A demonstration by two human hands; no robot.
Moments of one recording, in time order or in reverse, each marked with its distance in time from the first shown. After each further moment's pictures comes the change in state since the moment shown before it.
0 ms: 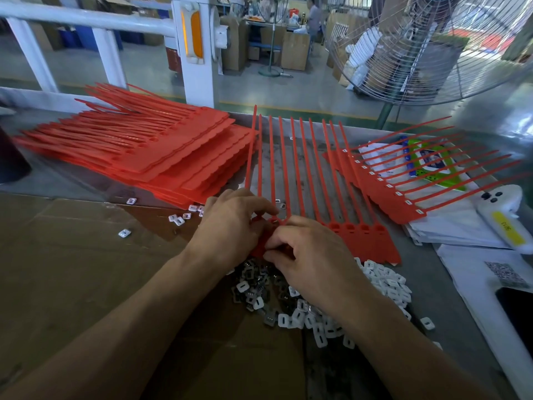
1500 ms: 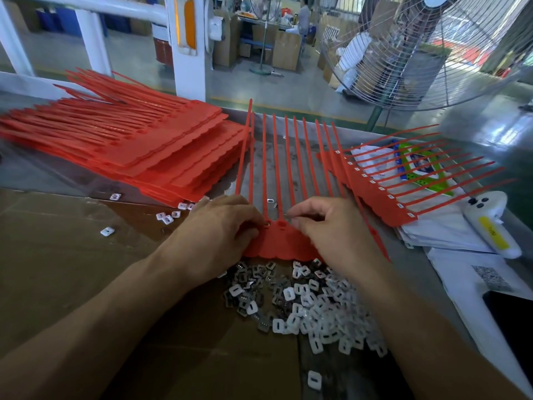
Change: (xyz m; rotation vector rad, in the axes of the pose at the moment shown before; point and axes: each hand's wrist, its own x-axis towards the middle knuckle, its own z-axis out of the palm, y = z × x) left_hand -0.008 -0.021 -0.009 0.032 -0.094 0.251; right_hand 0.025 0.035 -0.021 0.426 0.110 0.334
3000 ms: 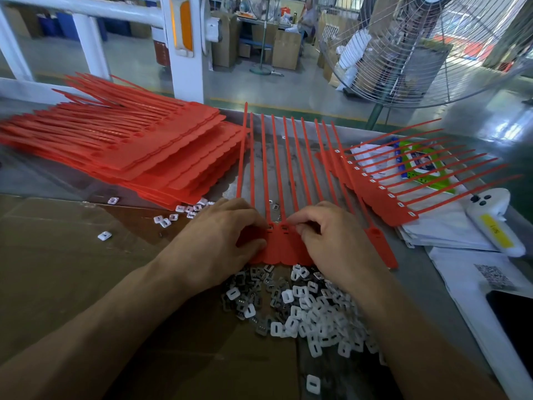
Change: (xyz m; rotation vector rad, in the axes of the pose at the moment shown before) left_hand -0.001 0.005 0.002 -0.027 -0.026 -0.005; right_hand -0.011 -0.004 -0.003 -0.315 -0.043 -0.122
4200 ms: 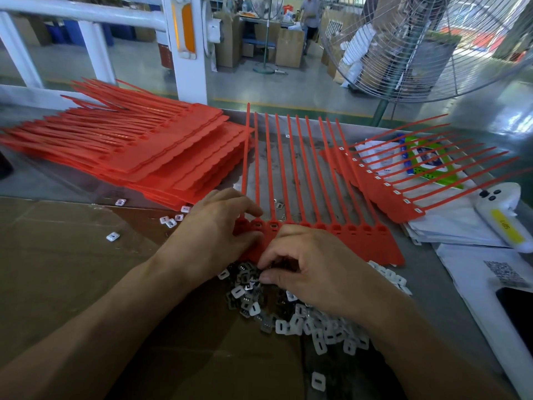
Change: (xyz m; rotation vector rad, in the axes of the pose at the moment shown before) left_hand 0.003 -0.004 -0.004 -0.012 0.108 -0.097; right_hand -0.024 -0.021 0.002 -0.037 -0.300 -0.305
